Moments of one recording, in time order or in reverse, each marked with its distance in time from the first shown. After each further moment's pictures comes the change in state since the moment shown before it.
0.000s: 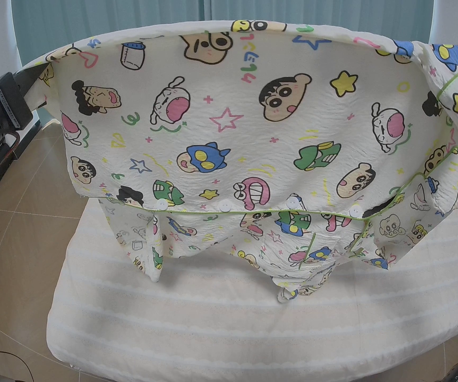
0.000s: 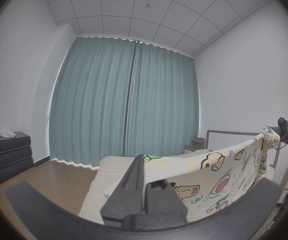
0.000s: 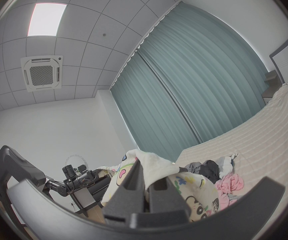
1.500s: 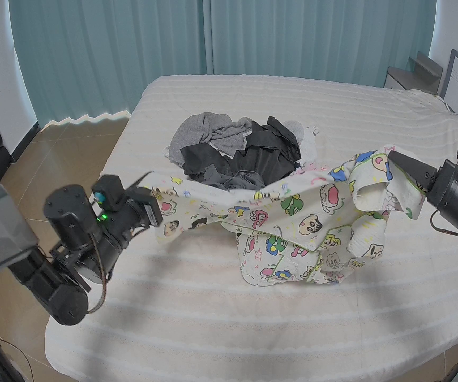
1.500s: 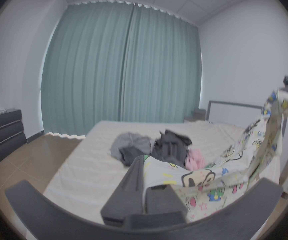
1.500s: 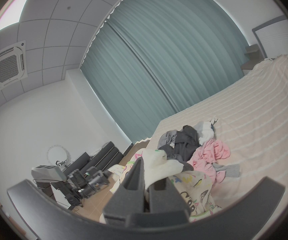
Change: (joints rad) left arm 0.004 0.798 0.278 -0.846 -0.019 -0.062; right arm 0.047 0.294 0.203 -0.145 -0.114 -0.006
